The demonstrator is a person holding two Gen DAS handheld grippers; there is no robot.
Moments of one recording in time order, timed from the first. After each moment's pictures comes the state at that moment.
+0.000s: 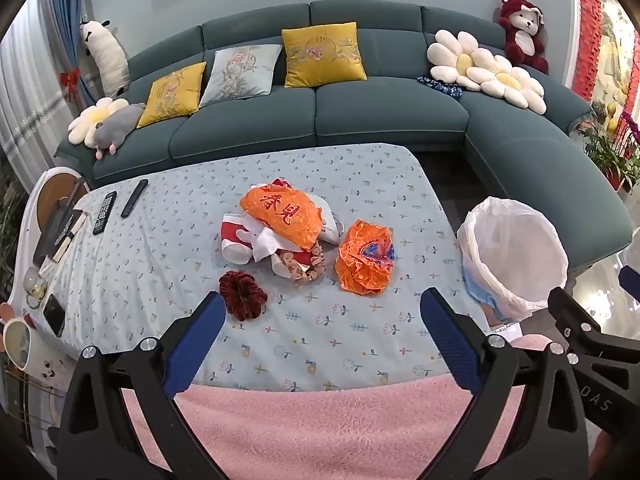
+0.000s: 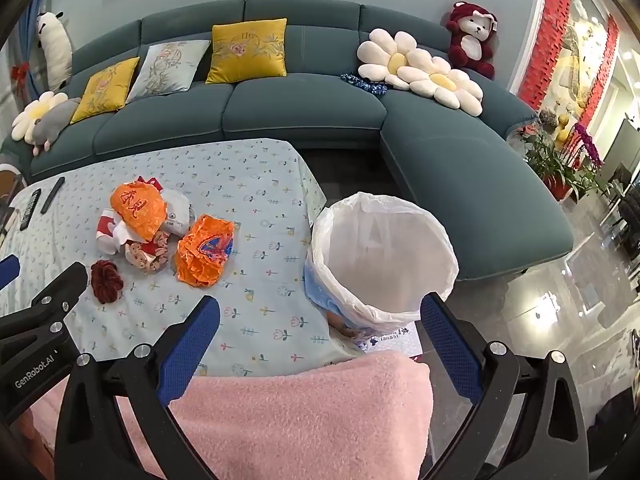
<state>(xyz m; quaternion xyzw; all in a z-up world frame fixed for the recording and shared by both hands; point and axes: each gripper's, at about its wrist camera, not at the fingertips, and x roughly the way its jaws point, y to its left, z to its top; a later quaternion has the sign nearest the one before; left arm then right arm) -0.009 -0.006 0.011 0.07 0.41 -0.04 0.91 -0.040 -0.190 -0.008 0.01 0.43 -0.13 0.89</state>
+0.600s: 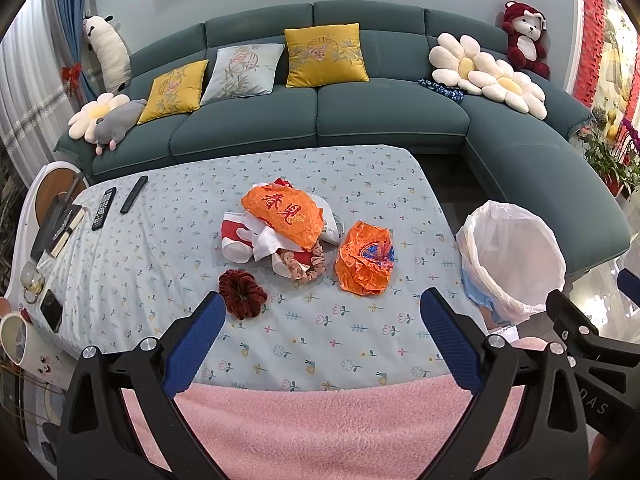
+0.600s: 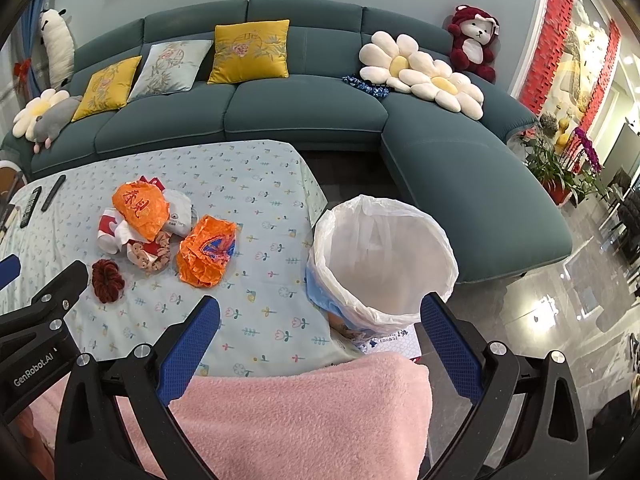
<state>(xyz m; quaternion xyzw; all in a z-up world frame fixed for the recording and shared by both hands) -0.006 -0.007 0.007 0.07 0.41 -0.04 0.91 -0.040 -0.191 -0.001 0.01 0.43 -0.13 0.89</state>
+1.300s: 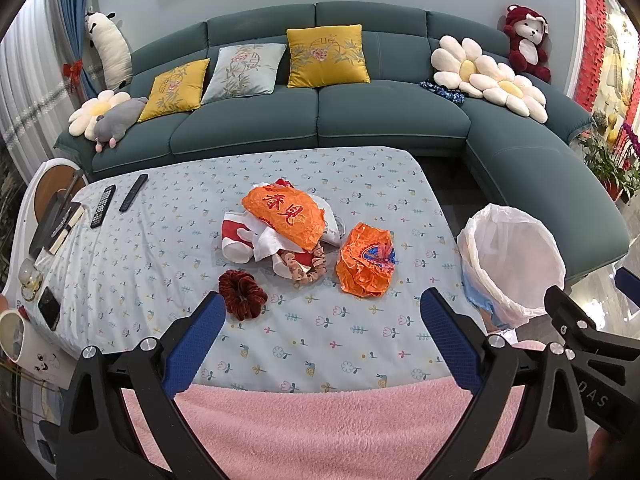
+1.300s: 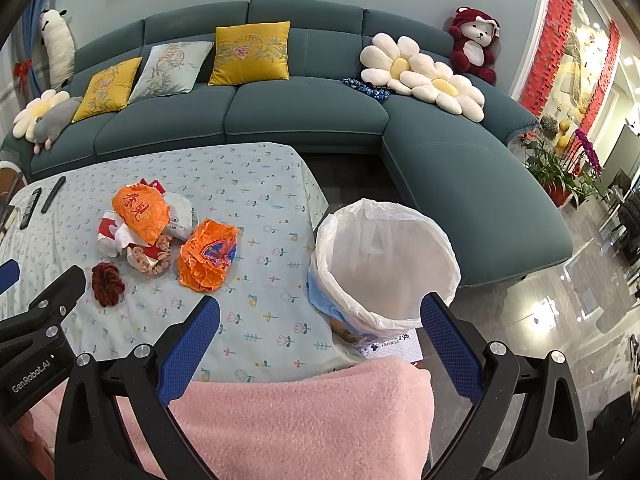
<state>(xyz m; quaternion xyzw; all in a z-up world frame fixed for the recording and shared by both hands) -0.006 -0.005 0.006 0.06 0.41 -0.04 0.91 -0.035 -0.186 -0.003 0.01 0.43 -0.13 0.89</state>
